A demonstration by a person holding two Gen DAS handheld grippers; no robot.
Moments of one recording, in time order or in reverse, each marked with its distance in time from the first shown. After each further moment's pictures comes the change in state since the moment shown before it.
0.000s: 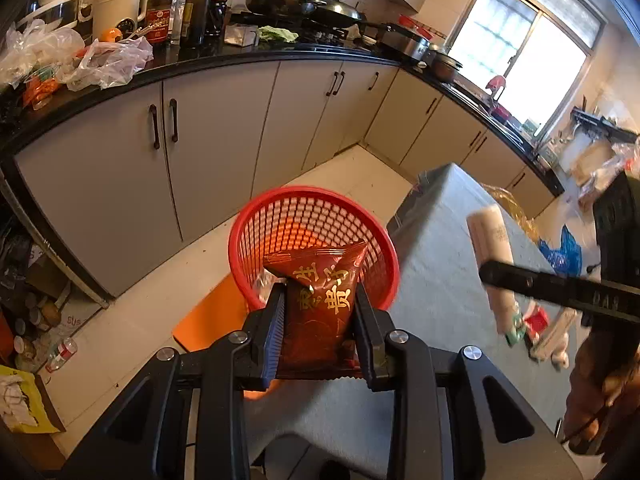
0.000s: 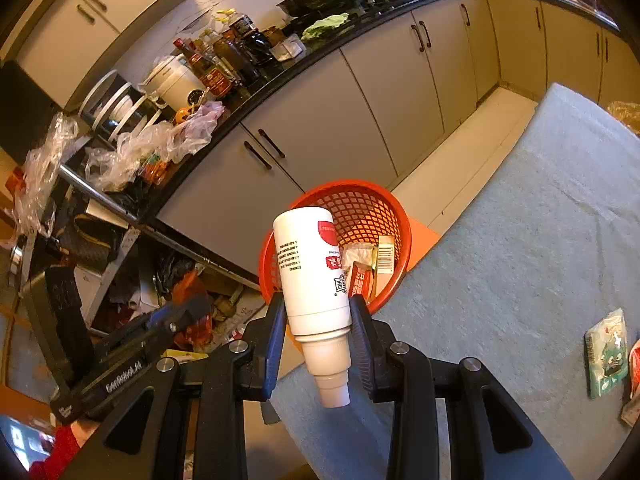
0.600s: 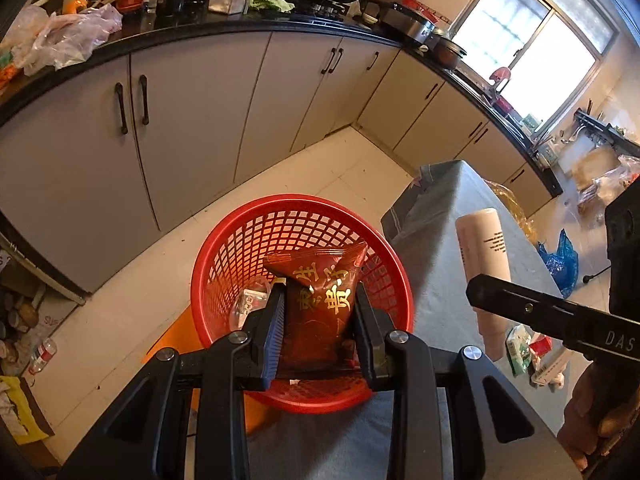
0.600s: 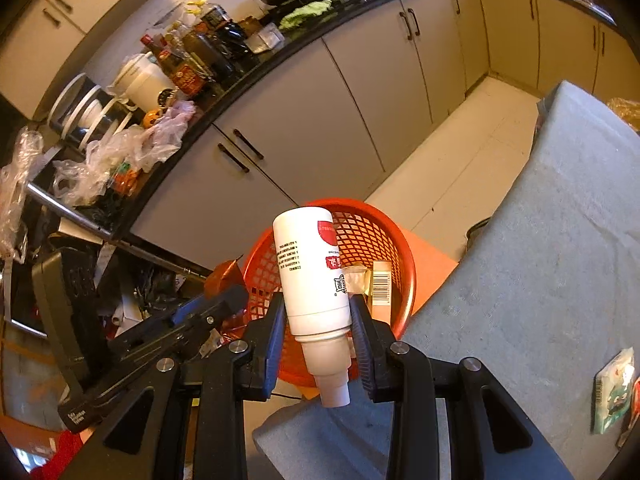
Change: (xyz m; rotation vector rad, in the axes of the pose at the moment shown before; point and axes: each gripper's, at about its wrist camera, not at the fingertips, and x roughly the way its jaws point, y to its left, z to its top) left arm 0.086 0.008 0.040 -0.030 0.096 -0.060; right arm 0.057 -0.004 0.047 0.042 0.041 -0.067
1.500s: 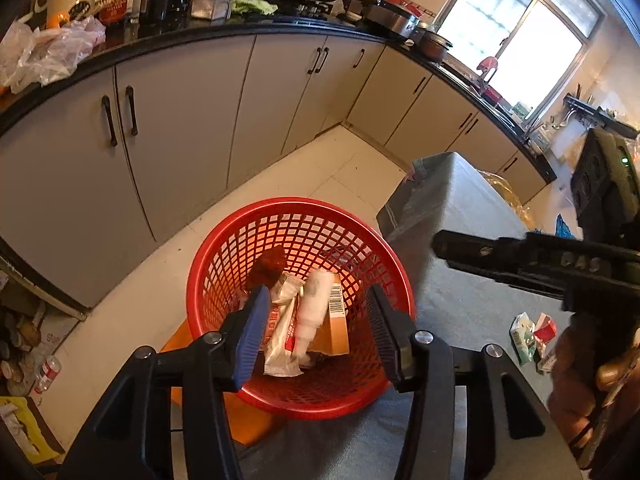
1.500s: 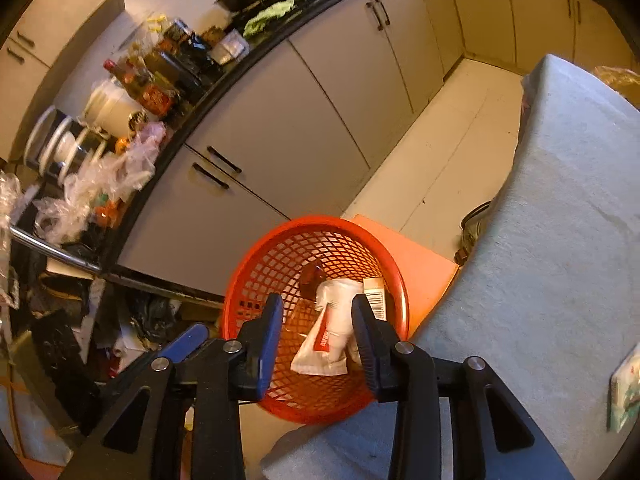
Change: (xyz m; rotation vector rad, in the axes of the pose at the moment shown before) left arm -0.001 -0.005 0.001 0.070 -0.009 -0.004; right arm 0.018 -0.016 0.020 0.118 -0.015 -0.014
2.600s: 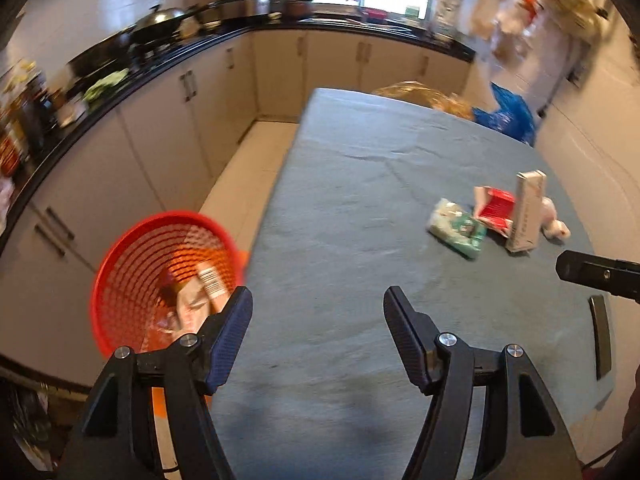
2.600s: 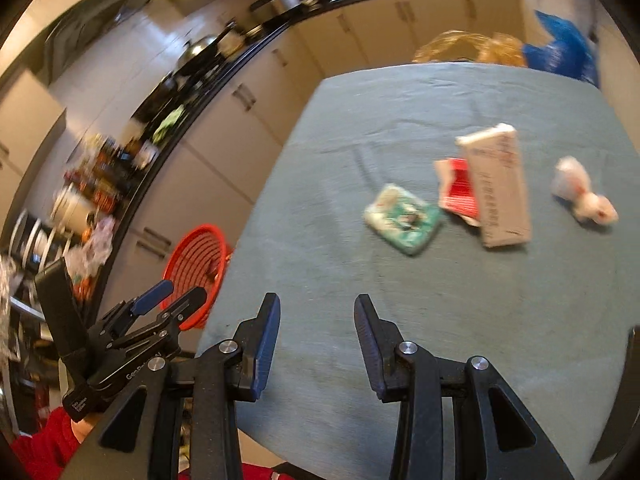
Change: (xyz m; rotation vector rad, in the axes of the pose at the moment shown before) left arm -0.010 -0.186 -0.078 0.533 0.054 -0.032; right arm -0.216 -0.131 -0.185 0.328 -0.296 -0.205
